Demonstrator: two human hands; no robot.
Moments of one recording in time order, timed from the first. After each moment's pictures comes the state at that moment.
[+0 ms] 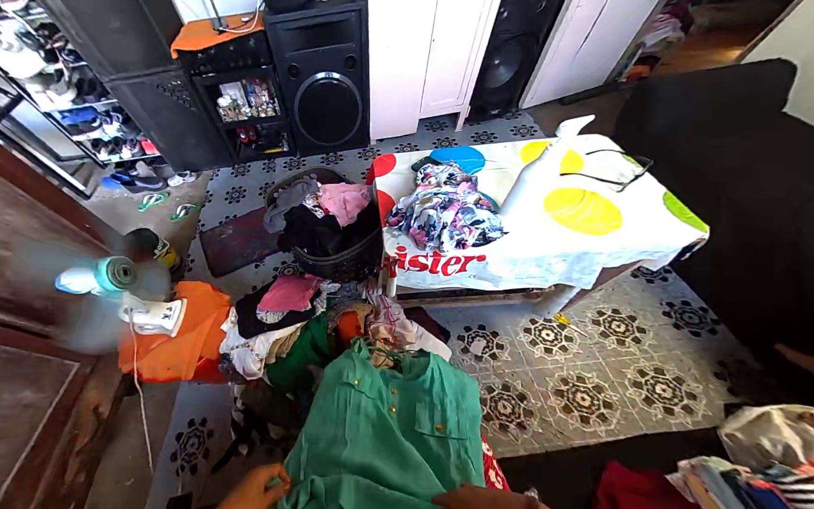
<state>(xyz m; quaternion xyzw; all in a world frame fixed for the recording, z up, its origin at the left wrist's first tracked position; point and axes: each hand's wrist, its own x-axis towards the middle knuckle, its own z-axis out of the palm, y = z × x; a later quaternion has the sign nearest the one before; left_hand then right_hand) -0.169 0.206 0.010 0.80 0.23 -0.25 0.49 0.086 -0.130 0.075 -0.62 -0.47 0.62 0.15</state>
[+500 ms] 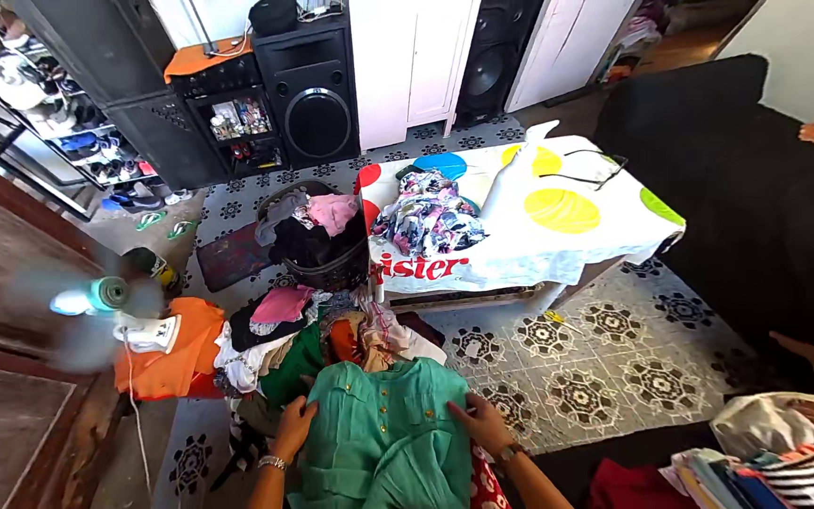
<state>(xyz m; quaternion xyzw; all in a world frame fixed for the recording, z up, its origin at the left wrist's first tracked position) -0.037 0.187 -0.026 0.80 0.40 -0.06 0.45 0.166 -0.145 -0.019 -0.85 -0.08 0.35 0.39</state>
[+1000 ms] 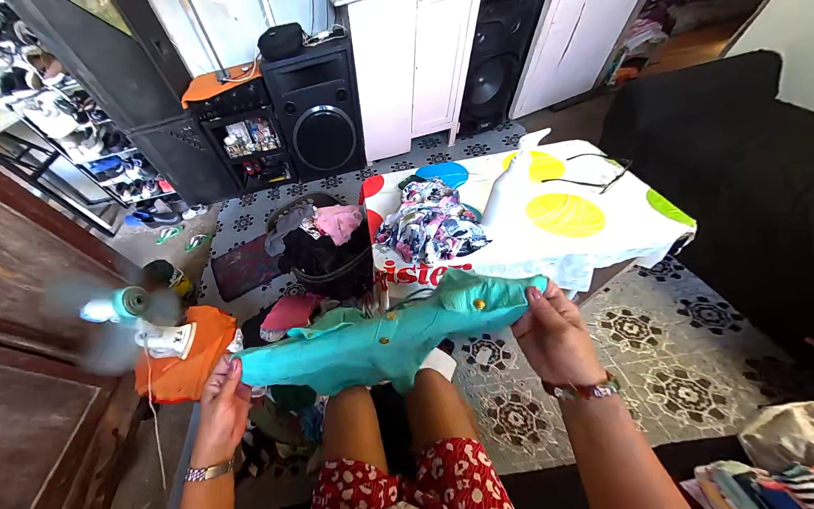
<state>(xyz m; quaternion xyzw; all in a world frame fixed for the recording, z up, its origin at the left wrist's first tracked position) -0.048 0.213 0.137 0.59 0.21 0.38 0.68 0.232 -0.121 0.174 -0.50 -0.19 0.12 0.83</state>
